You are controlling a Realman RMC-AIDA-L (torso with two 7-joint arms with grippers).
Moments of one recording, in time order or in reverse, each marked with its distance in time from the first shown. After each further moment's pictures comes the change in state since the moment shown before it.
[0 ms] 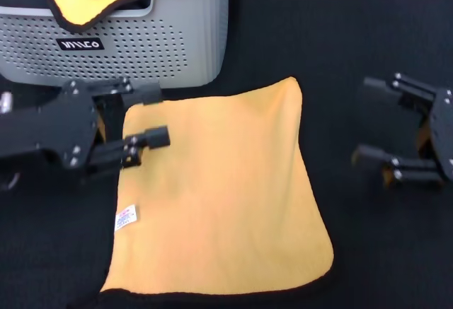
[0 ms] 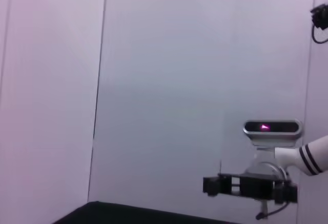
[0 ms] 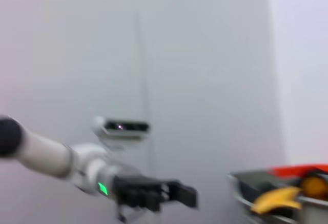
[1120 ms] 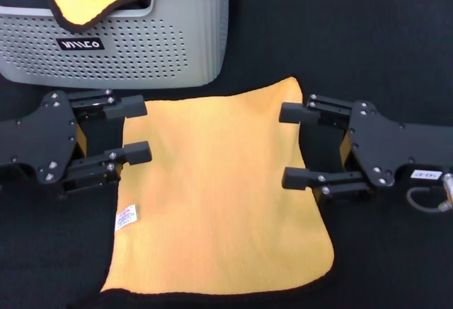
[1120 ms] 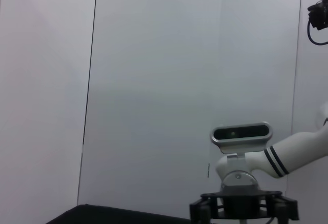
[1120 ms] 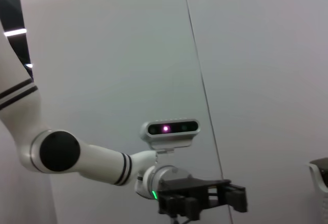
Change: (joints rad) left arm 0.041 0.065 0.109 -0.066 -0.099 0.017 0.035; right arm 0.176 0.043 -0.104 0.140 -0.020 0.011 0.053
